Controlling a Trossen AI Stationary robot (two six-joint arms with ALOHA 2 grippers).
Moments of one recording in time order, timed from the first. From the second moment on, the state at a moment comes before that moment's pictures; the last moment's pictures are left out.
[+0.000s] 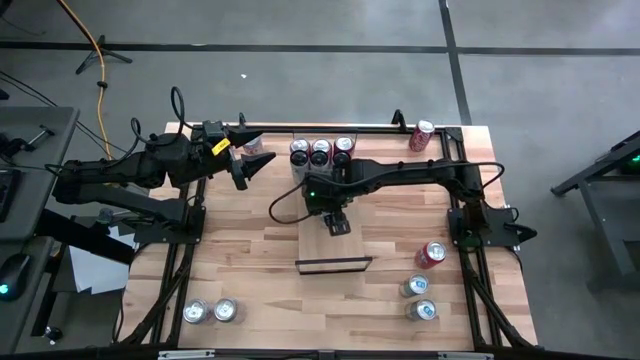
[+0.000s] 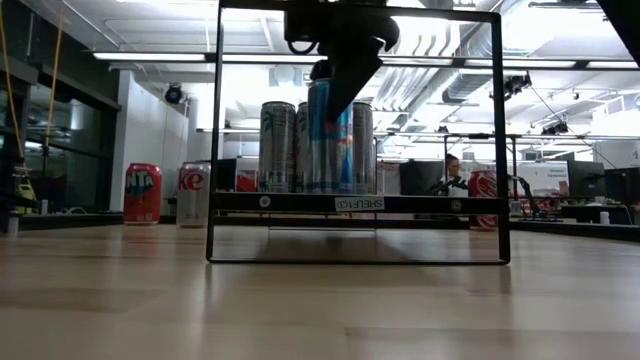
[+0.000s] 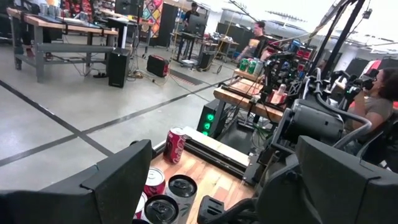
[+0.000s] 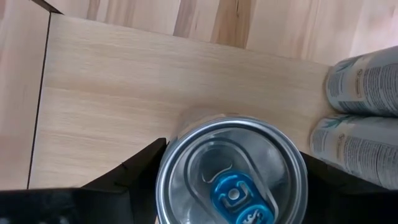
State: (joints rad) left arm 0.00 0.86 1.01 -0.16 -0.45 -0.28; right arm -0.01 2.02 1.87 -1.08 0.00 -0.26
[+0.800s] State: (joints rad) left arm 0.00 0.86 1.01 -0.16 -0.45 -0.28; right arm -0.01 2.03 1.88 -1.08 -0.05 -0.24
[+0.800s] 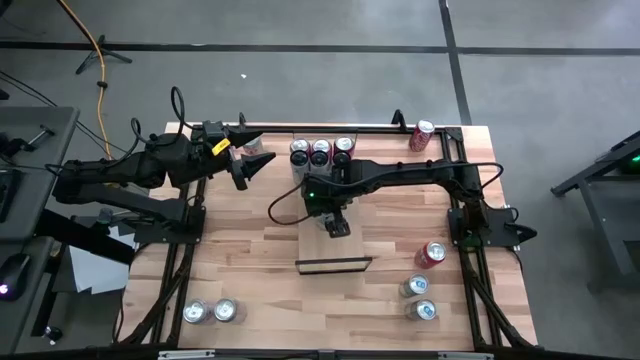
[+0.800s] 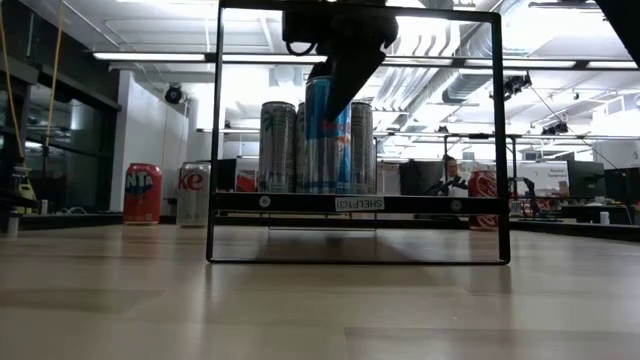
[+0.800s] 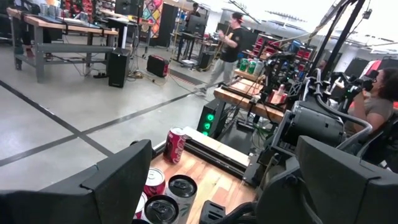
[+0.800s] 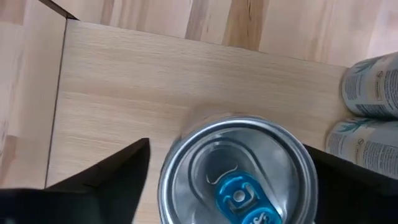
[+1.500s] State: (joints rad) left arm 0.00 0.86 1.01 -0.16 -0.45 -0.28; right arm -0.02 1.82 1.88 -1.09 0.10 -0.11
